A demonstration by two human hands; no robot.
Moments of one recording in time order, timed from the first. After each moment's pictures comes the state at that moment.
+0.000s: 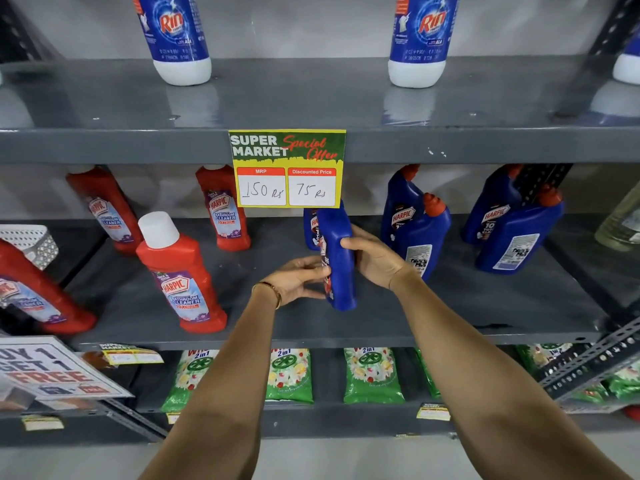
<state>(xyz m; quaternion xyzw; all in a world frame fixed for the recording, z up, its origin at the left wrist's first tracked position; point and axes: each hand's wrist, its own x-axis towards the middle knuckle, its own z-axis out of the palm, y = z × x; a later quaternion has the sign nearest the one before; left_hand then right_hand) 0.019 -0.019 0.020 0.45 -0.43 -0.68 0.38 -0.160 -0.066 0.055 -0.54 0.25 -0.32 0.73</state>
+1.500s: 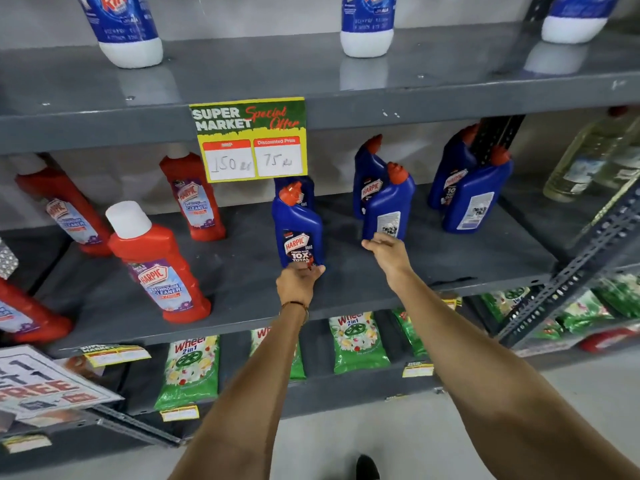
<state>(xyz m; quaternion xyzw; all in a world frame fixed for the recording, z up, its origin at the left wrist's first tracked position) -0.052 0.021 -0.017 0.74 -0.39 -0.33 0.44 -0.215 -0.034 0.007 -0.40 0.61 -0.47 0.49</state>
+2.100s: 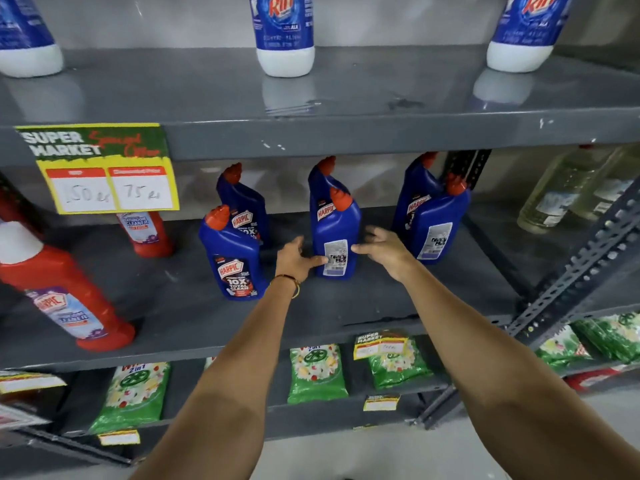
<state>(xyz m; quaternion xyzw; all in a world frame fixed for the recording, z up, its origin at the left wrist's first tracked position) -0.146 -0.085 0.014 0.68 -0.50 -0.36 0.39 -0.326 -0.122 0.037 -0.52 0.57 -0.34 0.54</state>
